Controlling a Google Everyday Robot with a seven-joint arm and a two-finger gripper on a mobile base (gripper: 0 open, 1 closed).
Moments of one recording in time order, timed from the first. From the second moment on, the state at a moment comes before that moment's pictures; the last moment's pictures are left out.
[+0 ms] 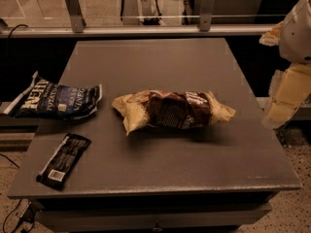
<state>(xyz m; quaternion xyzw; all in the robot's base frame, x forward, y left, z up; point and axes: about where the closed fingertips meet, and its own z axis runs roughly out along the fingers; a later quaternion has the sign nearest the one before) 0.438 -0.215 0.982 -0.60 0.78 -0.04 0.17</state>
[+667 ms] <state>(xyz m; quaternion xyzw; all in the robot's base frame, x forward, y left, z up) 0.444 -0.203 0.980 -0.62 0.77 -0.04 0.16</state>
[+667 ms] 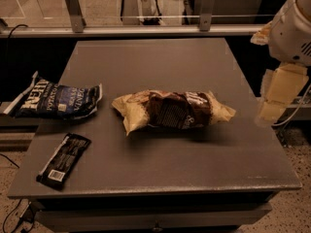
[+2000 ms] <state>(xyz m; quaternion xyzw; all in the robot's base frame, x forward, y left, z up) 0.488 -0.025 0.964 -0.70 0.69 -0.01 0.19</state>
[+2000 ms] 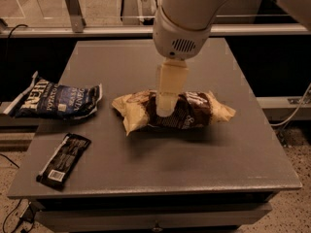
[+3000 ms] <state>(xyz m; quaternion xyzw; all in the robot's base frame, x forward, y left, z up) 0.497 -0.048 0.902 -0.68 0.70 -0.03 0.21</state>
